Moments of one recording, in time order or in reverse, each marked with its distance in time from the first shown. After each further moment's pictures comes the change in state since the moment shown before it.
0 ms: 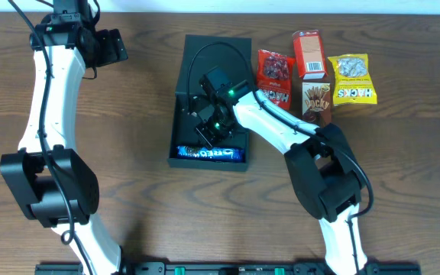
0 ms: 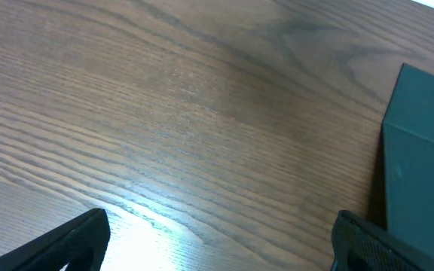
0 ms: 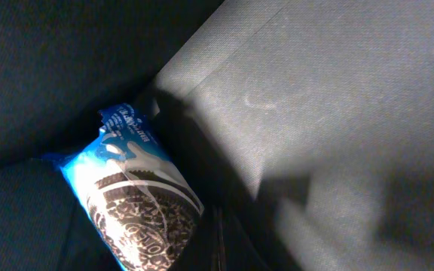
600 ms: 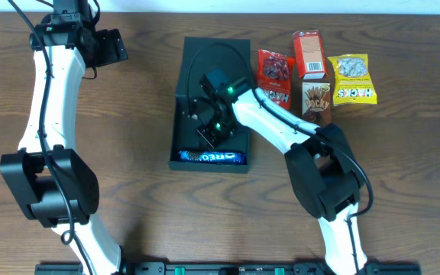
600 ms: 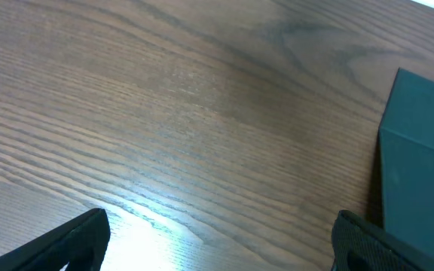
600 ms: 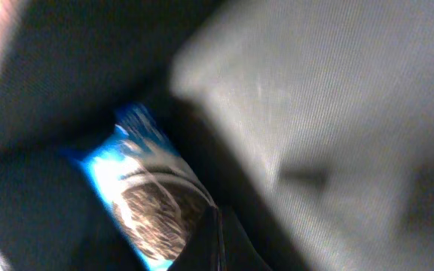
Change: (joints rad) left arm 0.000 0.000 0.000 0.000 0.000 0.000; right arm -0.003 0.010 0.075 -0.115 -0.018 -0.032
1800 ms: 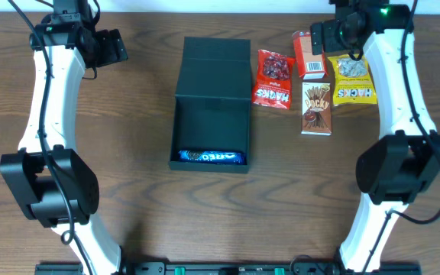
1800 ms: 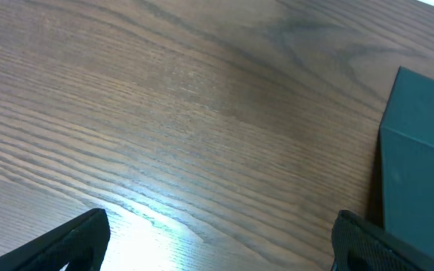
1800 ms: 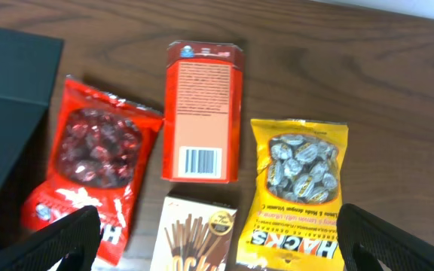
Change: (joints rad) left arm 0.000 0.000 0.000 -0.004 0.000 0.000; right arm -0.599 -0.053 0.450 -0.084 0.509 0.023
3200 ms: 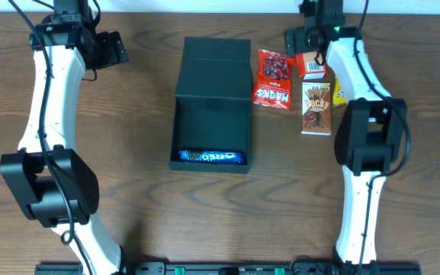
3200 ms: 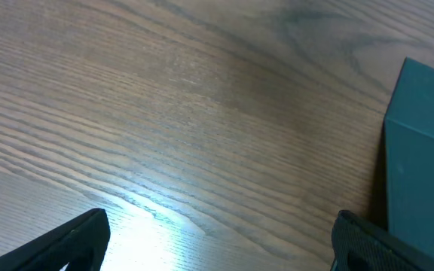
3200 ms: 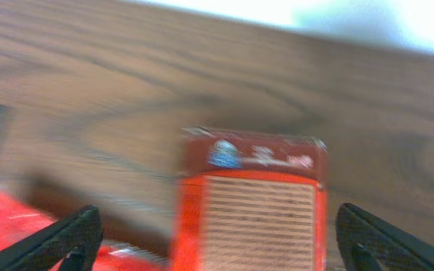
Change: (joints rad) left arm 0.000 0.000 0.000 -0.023 0.000 0.000; right arm 0.044 0.308 0.003 0.452 -0.090 0.000
